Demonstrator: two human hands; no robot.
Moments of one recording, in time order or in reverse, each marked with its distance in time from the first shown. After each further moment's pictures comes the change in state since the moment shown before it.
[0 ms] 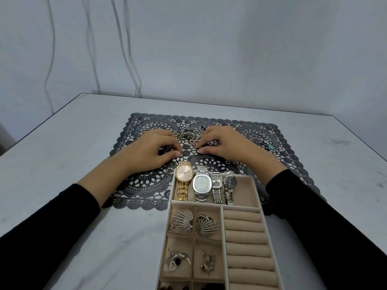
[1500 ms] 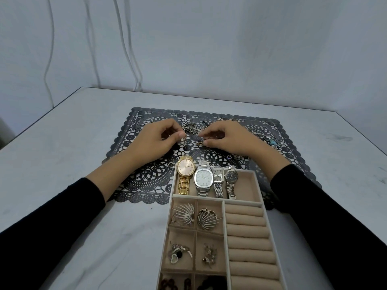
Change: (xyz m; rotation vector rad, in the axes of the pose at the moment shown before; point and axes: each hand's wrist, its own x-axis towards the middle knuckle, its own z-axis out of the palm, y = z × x) left_hand 0.006 0.009 0.012 -0.281 0.215 -0.241; right_hand -0.004 0.000 -0.002 0.204 0.023 0.162
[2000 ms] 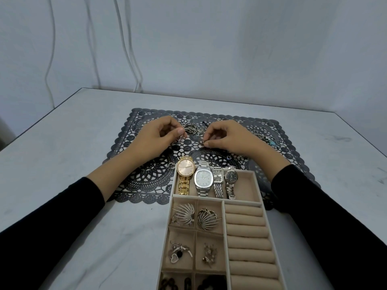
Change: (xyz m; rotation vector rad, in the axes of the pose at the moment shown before) left_hand 0.003 0.000 -0.001 -0.177 0.001 -0.023; right_hand -0.002 0.002 -0.001 0.156 0.006 0.023
